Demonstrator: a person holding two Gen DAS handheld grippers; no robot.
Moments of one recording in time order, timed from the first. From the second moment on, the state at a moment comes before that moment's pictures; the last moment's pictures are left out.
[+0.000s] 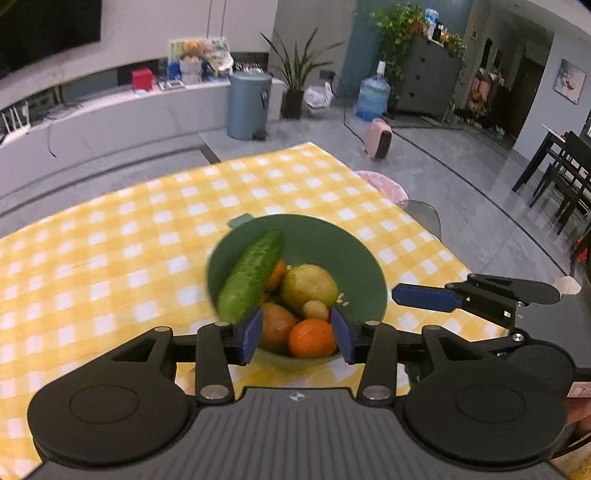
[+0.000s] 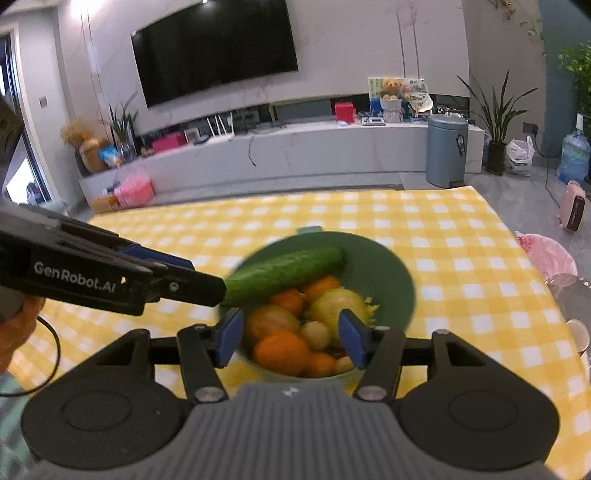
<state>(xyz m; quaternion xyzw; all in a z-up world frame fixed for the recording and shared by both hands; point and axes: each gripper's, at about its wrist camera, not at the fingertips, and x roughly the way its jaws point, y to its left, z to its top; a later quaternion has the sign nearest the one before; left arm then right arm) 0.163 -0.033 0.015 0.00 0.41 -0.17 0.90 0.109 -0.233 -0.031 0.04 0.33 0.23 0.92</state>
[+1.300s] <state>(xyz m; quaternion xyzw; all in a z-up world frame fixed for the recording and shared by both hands) 0.115 0.066 -0.052 -0.03 0.41 -0.17 0.90 0.068 -0.123 -0.092 0.01 0.39 0.17 0.90</state>
